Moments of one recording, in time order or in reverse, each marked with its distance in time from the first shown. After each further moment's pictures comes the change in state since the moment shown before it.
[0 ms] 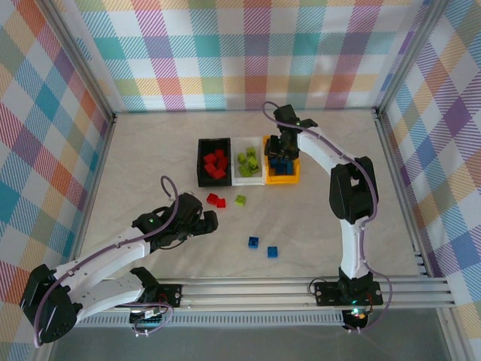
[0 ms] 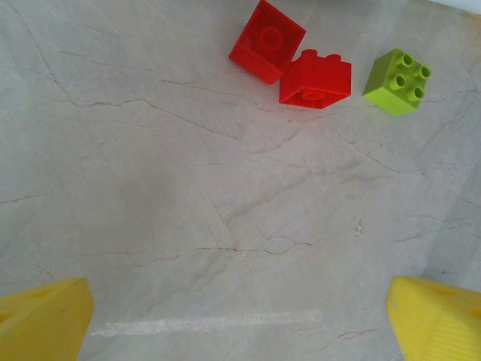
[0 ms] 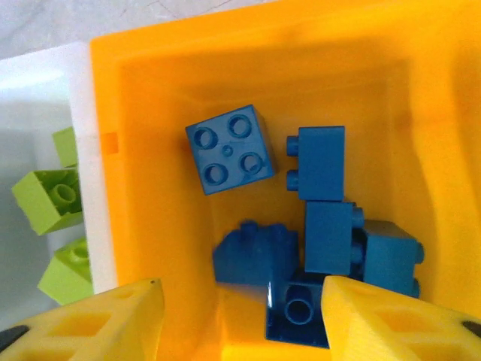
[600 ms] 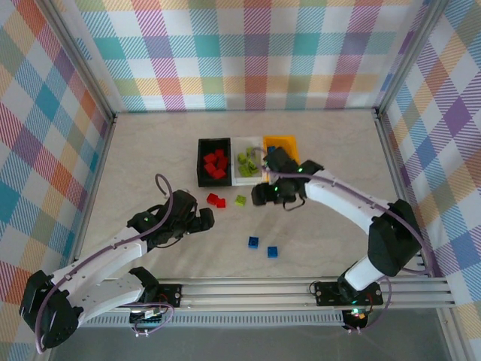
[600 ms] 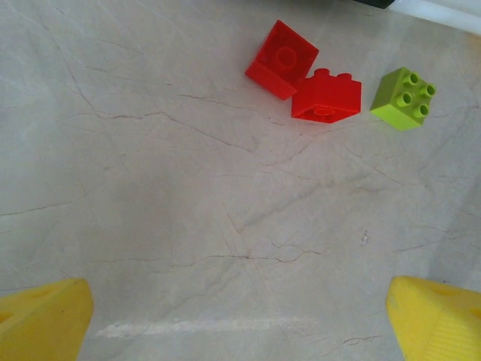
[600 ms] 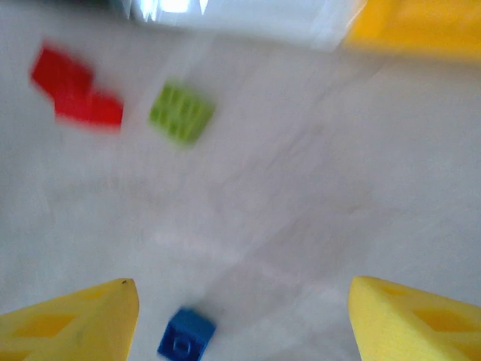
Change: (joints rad) left arm 0.067 -0.026 0.009 -0.021 0.023 0.038; right arm 0.324 -0.538 -0.604 -0.001 -0.092 -0.021
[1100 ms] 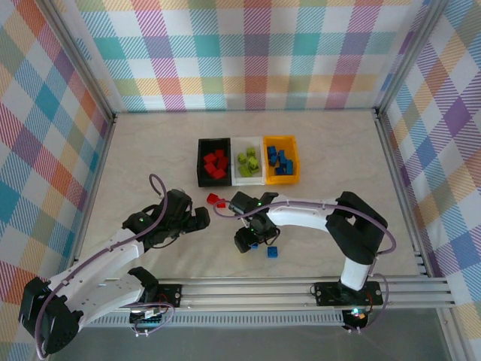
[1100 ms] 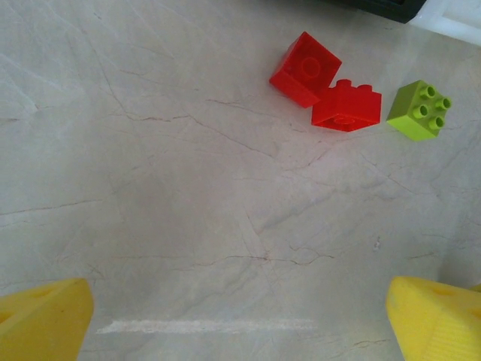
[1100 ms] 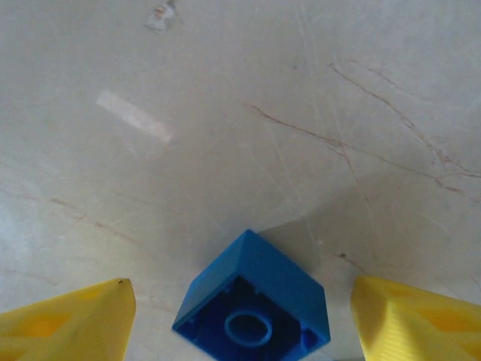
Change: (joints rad) left arm 0.044 -0.033 0.000 -0.037 0.008 0.006; right arm 0.285 0.226 -0.071 0.030 0.018 -0.007
